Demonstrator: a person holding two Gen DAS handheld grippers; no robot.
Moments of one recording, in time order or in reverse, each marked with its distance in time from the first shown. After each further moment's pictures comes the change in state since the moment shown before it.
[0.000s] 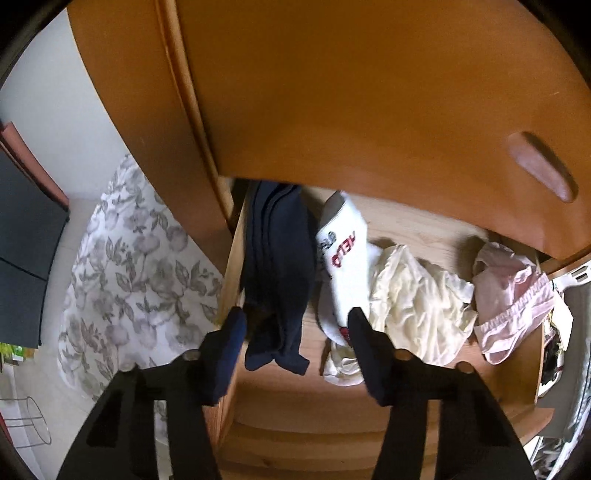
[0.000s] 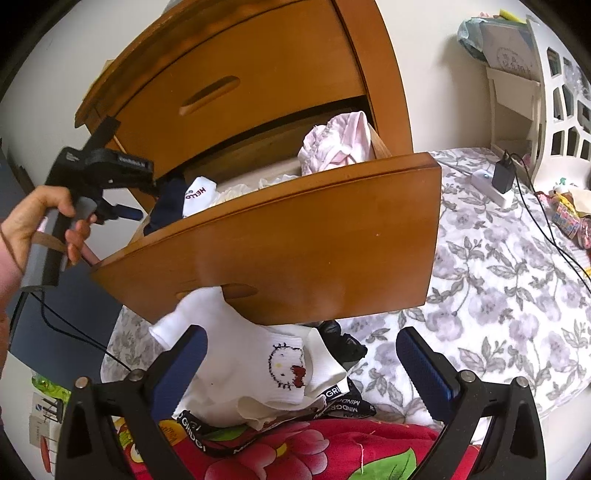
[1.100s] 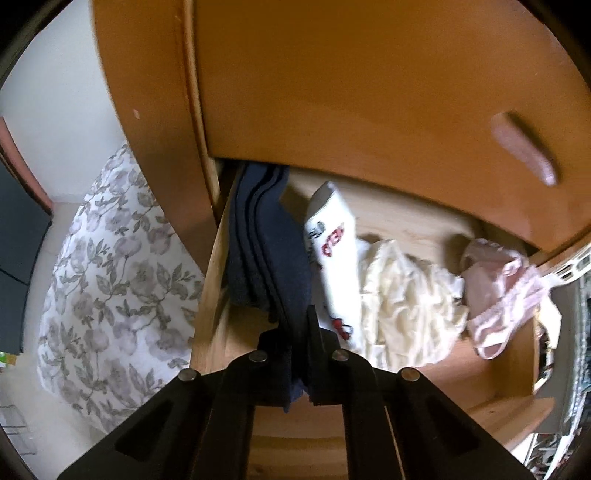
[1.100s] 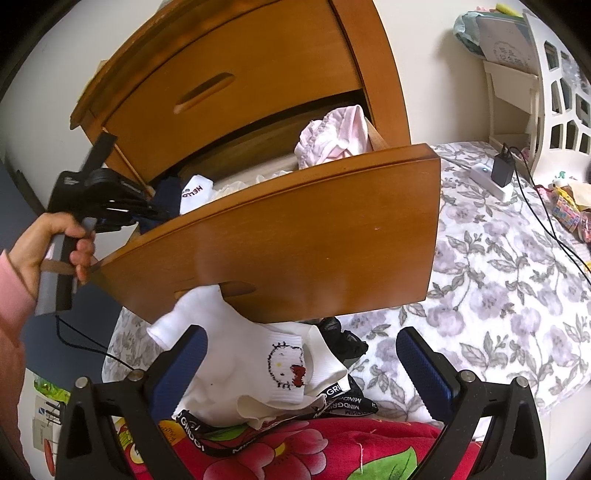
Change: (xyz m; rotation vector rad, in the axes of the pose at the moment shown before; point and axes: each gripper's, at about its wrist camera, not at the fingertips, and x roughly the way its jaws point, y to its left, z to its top) left arm -0.001 0.006 -0.016 -0.003 -0.082 -0.108; right arm 0.003 -0.002 -0.001 0.012 0.009 -0.006
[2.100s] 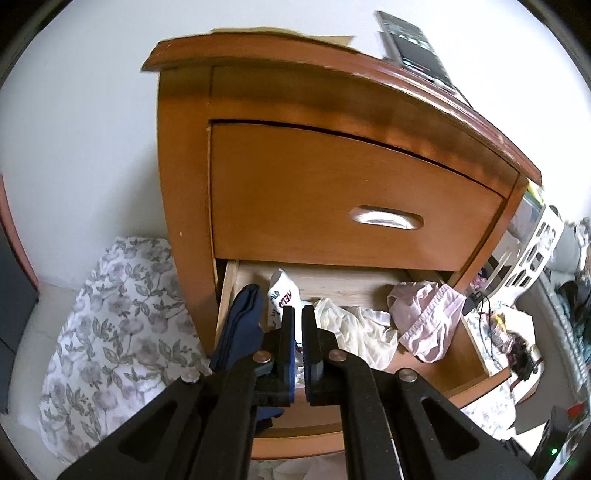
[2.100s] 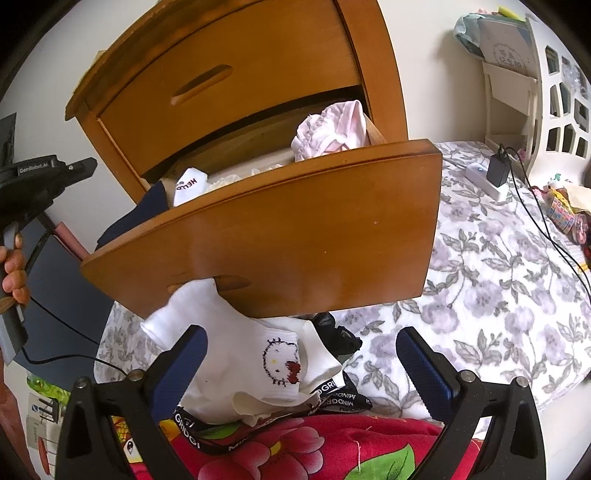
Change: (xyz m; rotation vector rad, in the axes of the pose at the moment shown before) left arm -0.112 -0.003 -0.043 0.131 -0.389 -0.125; right arm 0.003 0.003 -0.001 -0.016 0.024 -0.034
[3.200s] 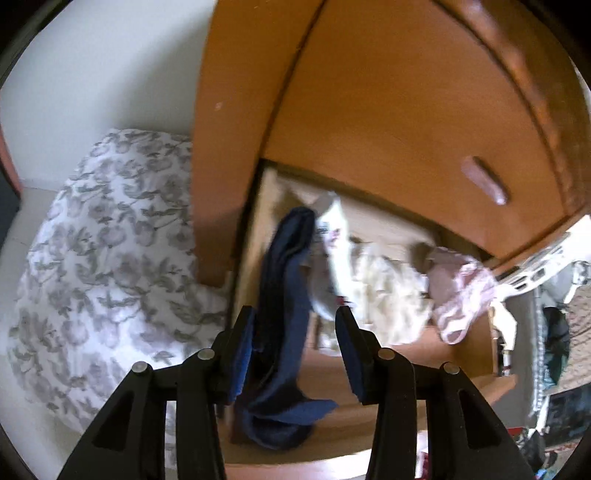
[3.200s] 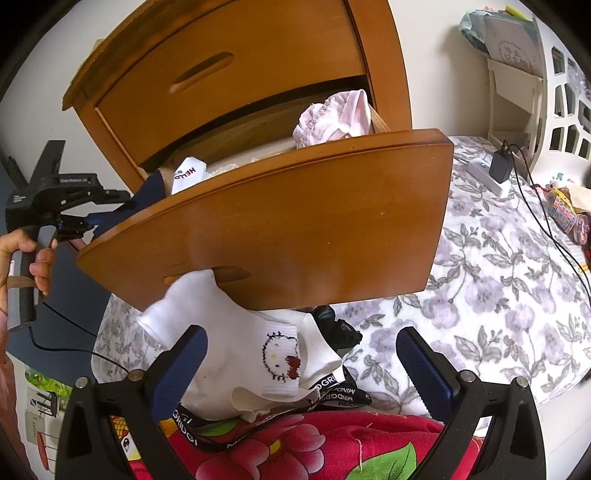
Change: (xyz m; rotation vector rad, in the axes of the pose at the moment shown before) left arm 0.083 0.060 -0.011 -0.207 0.333 -0.068; right arm 0.007 0.002 -0.001 -0.010 0.036 -0.006
